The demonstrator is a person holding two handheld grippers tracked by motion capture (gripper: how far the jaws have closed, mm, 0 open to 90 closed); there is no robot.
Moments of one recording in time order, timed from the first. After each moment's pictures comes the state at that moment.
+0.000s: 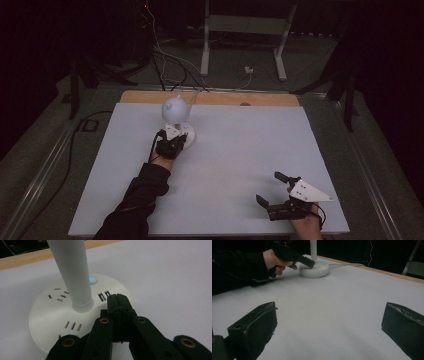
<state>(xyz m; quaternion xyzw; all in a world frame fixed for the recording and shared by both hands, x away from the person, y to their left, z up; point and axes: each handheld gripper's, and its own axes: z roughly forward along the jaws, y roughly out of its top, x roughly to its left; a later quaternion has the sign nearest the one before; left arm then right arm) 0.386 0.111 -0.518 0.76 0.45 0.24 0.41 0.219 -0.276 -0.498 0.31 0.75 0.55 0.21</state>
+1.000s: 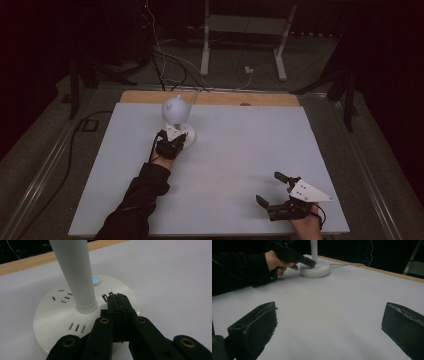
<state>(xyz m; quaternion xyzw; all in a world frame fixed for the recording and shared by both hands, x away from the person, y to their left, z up) 0.386 0.110 -0.521 0.76 0.44 0.26 0.40 0.219 -0.276 -0.498 0.30 0.75 0.55 0.21</state>
